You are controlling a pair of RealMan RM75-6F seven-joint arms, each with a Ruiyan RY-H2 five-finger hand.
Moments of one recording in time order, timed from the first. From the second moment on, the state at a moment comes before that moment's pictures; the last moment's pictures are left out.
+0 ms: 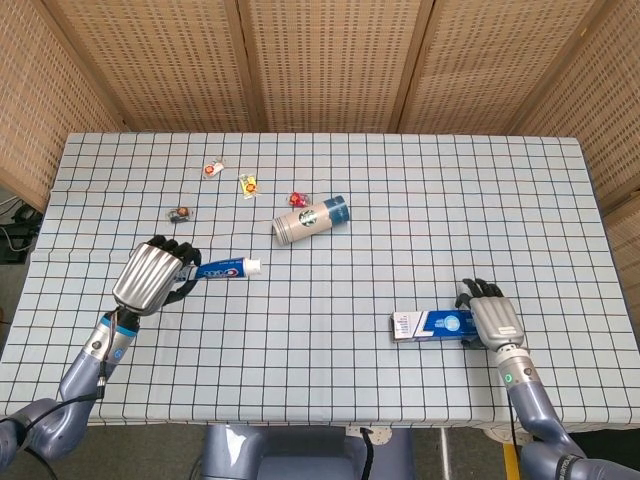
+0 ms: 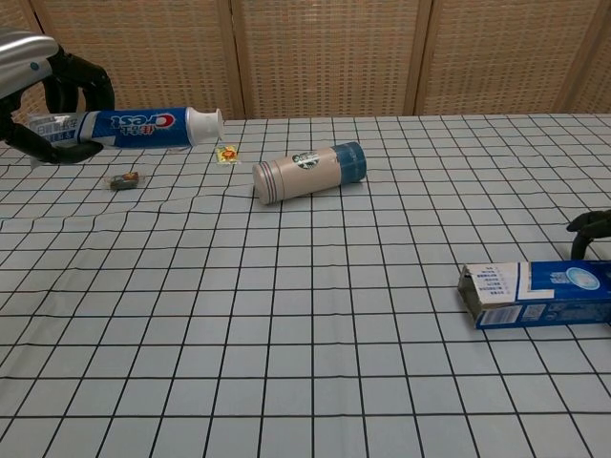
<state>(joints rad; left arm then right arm) -0.55 -1.34 -0.14 -1.57 1.51 1.25 0.31 0.41 -1.43 0.12 -1.42 -1.13 0.99 -0.30</state>
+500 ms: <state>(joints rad) -0.58 -1.29 -0.18 -1.64 1.48 1.23 0.30 0.44 -1.38 0.19 -1.59 -1.22 1.05 -0.16</state>
